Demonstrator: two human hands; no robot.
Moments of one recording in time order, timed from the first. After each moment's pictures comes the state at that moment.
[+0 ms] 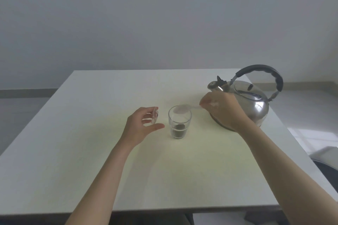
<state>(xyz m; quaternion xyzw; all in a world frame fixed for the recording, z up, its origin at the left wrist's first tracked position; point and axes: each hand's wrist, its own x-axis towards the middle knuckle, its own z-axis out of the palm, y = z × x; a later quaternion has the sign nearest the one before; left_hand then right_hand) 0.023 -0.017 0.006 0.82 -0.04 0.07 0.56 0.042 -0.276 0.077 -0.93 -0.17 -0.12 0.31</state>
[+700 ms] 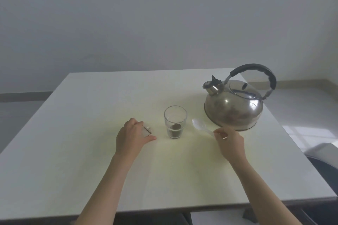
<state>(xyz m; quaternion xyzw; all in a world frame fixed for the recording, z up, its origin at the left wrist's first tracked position) 0.010 -0.019 -0.015 0.98 0.03 0.08 0.16 -0.004 -0.297 -0.022 -0.89 0.16 -0.09 0.42</state>
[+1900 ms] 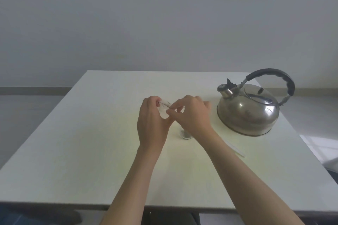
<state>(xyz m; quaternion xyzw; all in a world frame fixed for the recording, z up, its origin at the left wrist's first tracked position) -0.010 -0.059 0.052 0.88 0.06 0.28 0.39 0.009 -0.163 0.085 -0.93 -0.09 -0.13 0.32</state>
